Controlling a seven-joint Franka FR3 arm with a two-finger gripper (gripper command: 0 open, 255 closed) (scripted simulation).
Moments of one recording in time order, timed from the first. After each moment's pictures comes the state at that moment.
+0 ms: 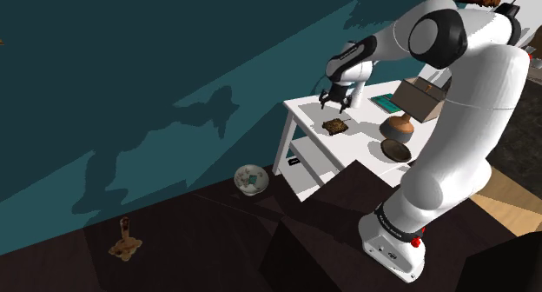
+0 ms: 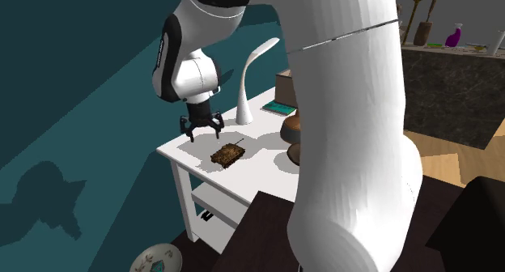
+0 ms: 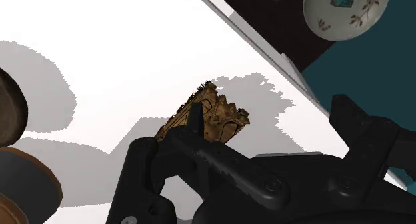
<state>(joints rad) -0.28 0.37 -0.27 -2.06 0.05 2.41 0.41</state>
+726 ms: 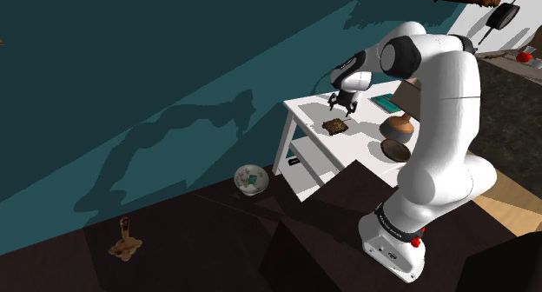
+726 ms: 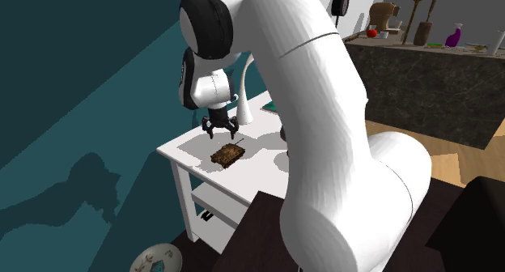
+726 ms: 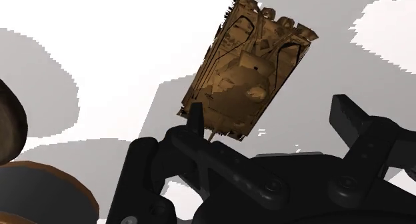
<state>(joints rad) -0.42 0.70 -0.30 -1.76 0.17 2.47 0.47</state>
